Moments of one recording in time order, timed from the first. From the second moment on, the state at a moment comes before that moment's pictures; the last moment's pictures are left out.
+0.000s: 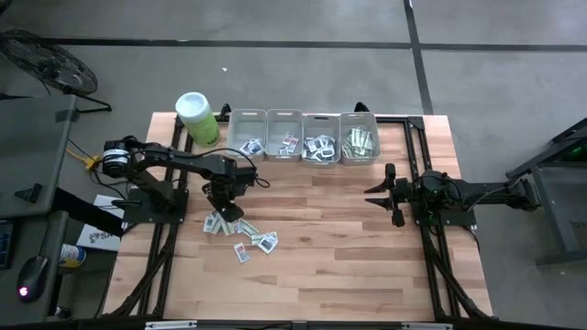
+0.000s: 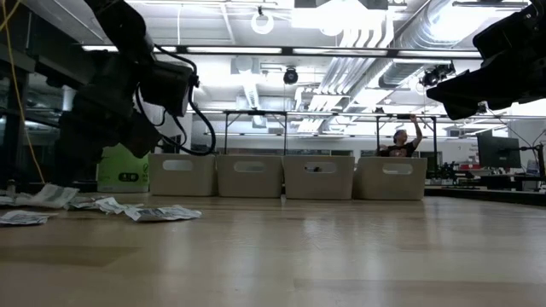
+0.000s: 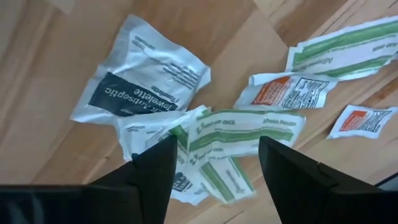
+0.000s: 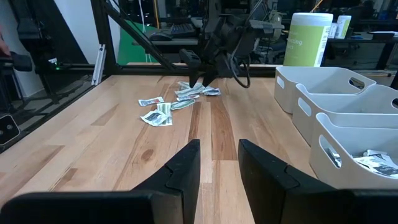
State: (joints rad) left arm 0.19 1.52 0.76 -0.91 0.41 -0.48; right arm -0.02 0.14 0.01 0.03 -0.06 0.00
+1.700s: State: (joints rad) left arm 0.19 1.20 0.76 -0.83 0.32 -0.53; right arm -0.02 0.14 0.01 0.03 -0.06 0.00
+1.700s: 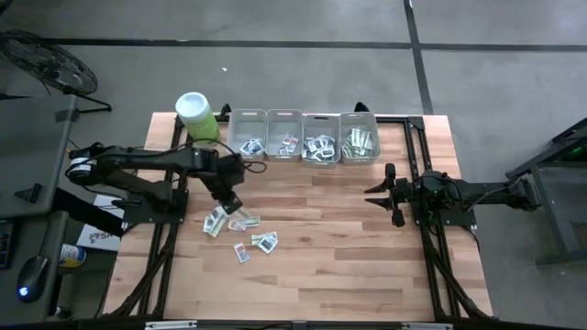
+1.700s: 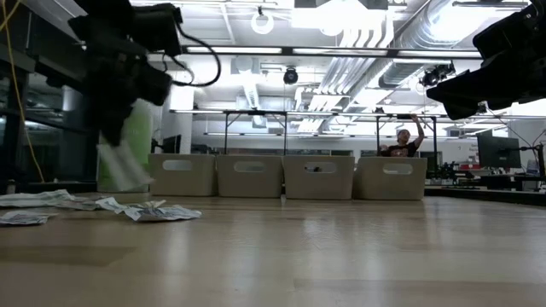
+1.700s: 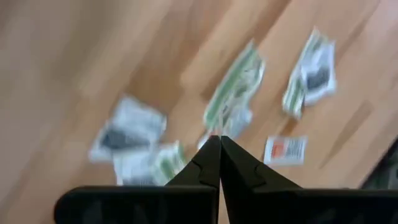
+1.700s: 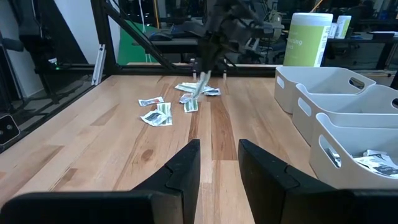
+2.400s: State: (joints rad) left arm 0.22 1.31 0.78 0.16 -0.17 -0.24; right arm -0.02 0.14 0.01 0.03 -0.06 0.00
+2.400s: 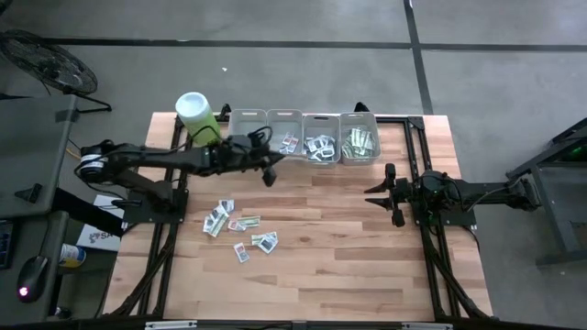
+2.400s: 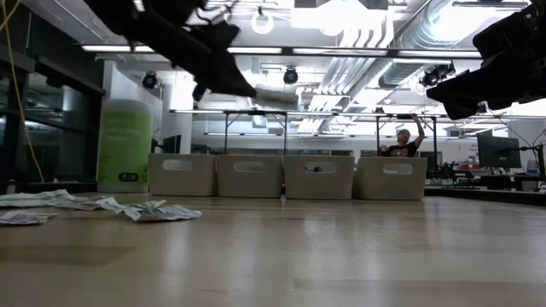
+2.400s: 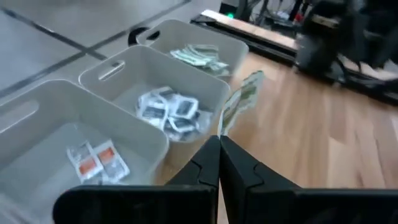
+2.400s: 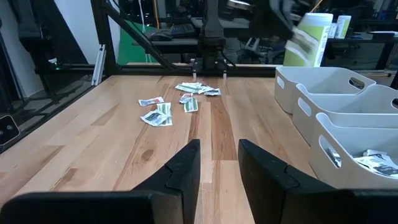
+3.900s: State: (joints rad) left arm 0.49 2.35 2.19 -0.38 0.31 0.01; right arm -0.02 0.16 0.01 0.03 -0.06 0.00
